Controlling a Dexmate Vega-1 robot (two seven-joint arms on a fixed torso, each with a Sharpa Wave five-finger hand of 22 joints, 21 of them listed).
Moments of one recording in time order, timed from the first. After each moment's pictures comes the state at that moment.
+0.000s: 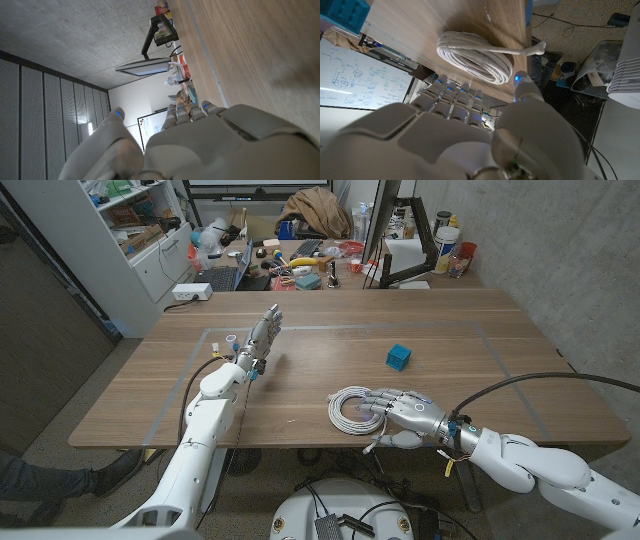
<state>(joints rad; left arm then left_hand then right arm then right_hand) 0.95 0.15 -0.03 -1.45 -0.20 -0.01 -0.28 0.26 -0.05 0.31 0.10 0.36 -0.01 0.06 0.20 0.18 -0.06 0.00 0.20 0.18 -0.12 0.03 0.19 0.18 -0.16 -0.04 0.20 0.18 -1.39 -1.00 -0.33 -1.95 -1.02 0.34 -0.36 0.59 -0.06 0.38 -0.16 0.35 0.27 -0.13 0.19 0.20 0.29 -0.05 0.20 0.19 0.22 -0.04 0.18 0.18 0.22 -0.02 0.20 0.18</state>
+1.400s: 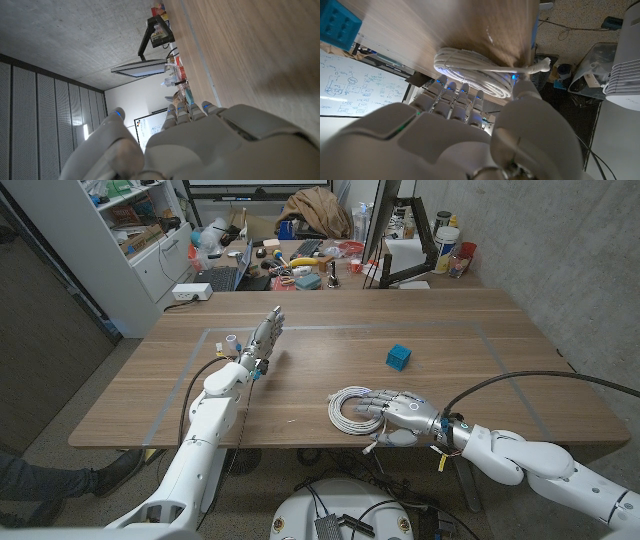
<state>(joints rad) 0.93 0.15 -0.02 -1.41 -0.19 0.00 -0.28 0.26 -0.04 0.30 0.10 0.36 -0.01 0.05 0.20 0.18 -0.06 0.00 0.20 0.18 -0.12 0.03 0.19 0.18 -0.17 -0.03 0.20 0.18 -1.28 -0.98 -0.42 -1.87 -1.02 0.38 -0.34 0.62 -0.06 0.39 -0.15 0.35 0.29 -0.15 0.20 0.20 0.28 -0.05 0.21 0.19 0.22 -0.04 0.18 0.18 0.22 -0.02 0.20 0.18</state>
